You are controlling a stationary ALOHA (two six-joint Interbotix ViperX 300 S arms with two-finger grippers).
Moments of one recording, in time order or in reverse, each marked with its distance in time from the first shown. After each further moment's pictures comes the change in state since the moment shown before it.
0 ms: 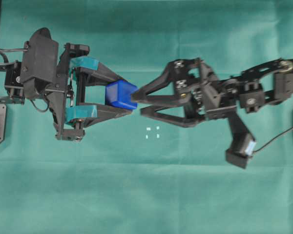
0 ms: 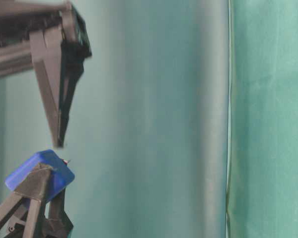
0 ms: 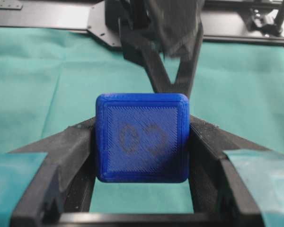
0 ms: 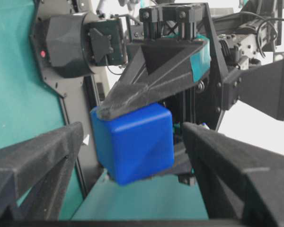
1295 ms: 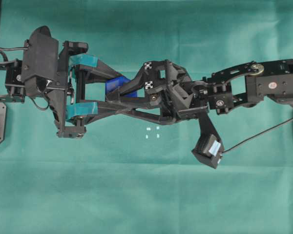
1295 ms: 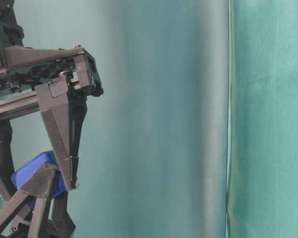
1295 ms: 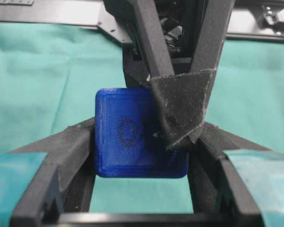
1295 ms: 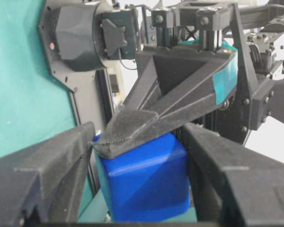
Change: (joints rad) left arm 0.006 0.000 0.000 0.000 0.021 0.000; right arm 0.006 0.104 -0.106 0.000 0.103 0.002
